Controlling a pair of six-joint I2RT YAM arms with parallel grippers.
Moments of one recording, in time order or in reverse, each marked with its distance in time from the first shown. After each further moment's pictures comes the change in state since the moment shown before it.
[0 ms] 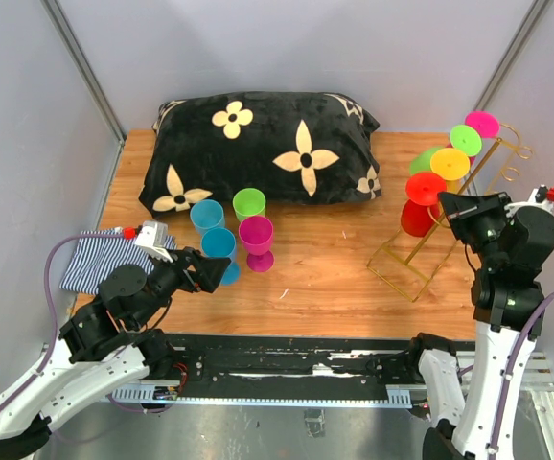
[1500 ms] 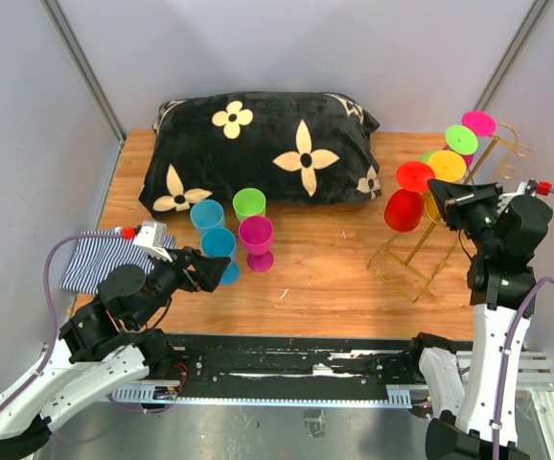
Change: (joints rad) left arm 0.000 -0.002 0.000 0.006 -0.002 -0.003; right arm -0.005 0.054 -0.082 0.184 -0.112 0.251
